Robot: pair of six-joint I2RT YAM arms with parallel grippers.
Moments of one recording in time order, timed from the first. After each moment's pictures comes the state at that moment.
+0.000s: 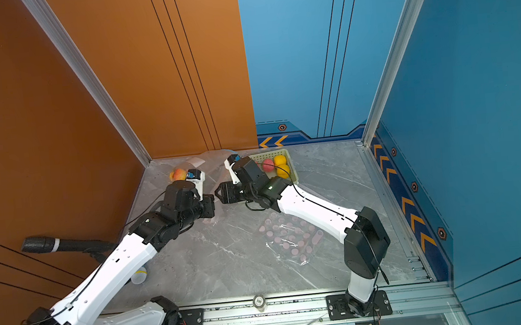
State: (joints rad) left arm -0.55 1.15 1.08 -0.59 -0.16 -0.37; right arm 0.83 1.73 1.56 -0.38 -0.18 0.59
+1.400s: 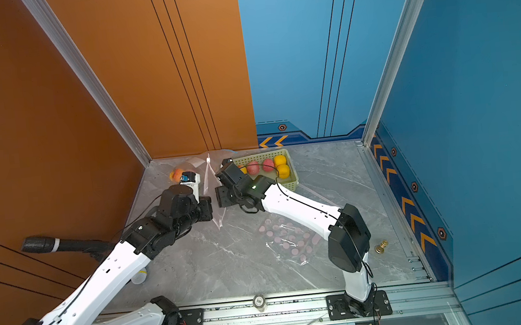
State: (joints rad) left arm -0.63 1.07 1.09 -0.65 -0.27 -0.43; right arm 0.89 1.89 1.76 -0.65 0.13 0.55
